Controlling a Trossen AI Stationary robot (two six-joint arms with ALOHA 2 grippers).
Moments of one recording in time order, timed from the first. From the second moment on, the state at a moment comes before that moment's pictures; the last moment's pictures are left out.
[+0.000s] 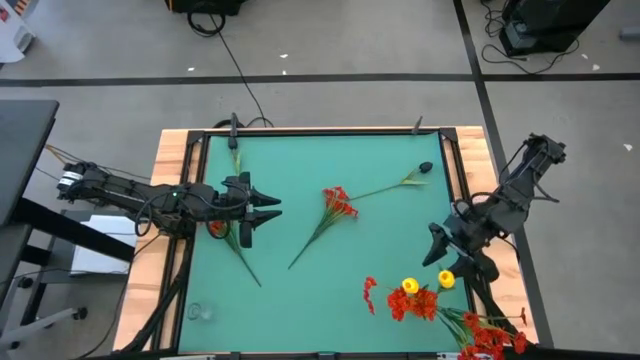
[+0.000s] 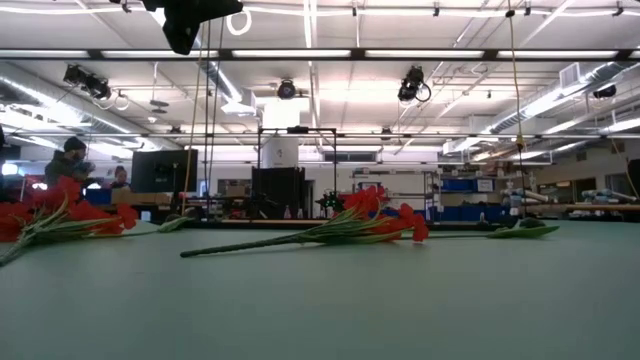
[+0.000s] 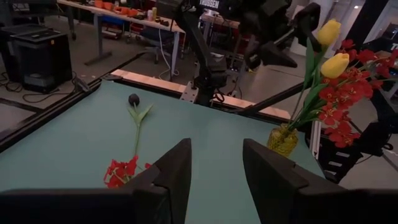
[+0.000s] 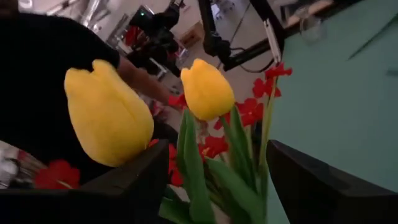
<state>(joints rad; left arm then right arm) -0.21 0.87 0.65 0.10 -0.32 -0.28 0.77 0.58 0.60 -0.19 0.12 0.80</state>
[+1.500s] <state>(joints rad) -0.21 0.87 0.65 0.10 -0.32 -0.28 0.47 0.51 0.60 -0.95 0.39 1.62</state>
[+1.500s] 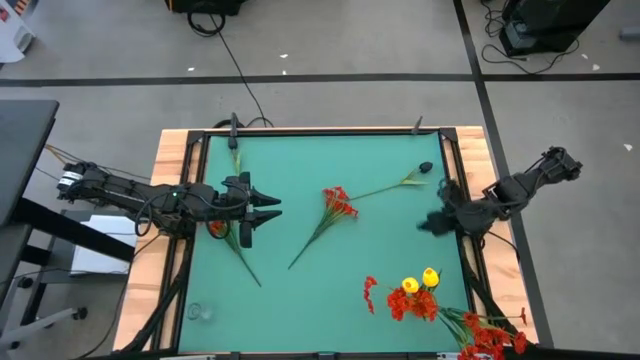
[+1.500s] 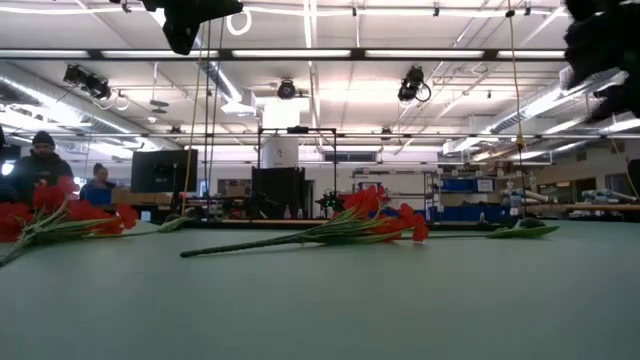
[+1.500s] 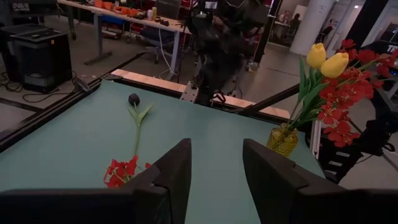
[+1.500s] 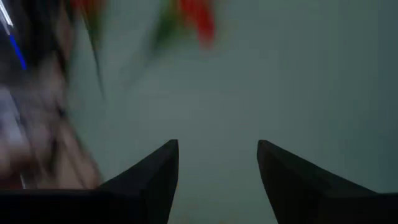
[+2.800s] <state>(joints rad) -0.21 0.87 0.65 0.10 -0.32 -0.28 -0.37 1.34 0.60 -0.55 0.28 1.74</state>
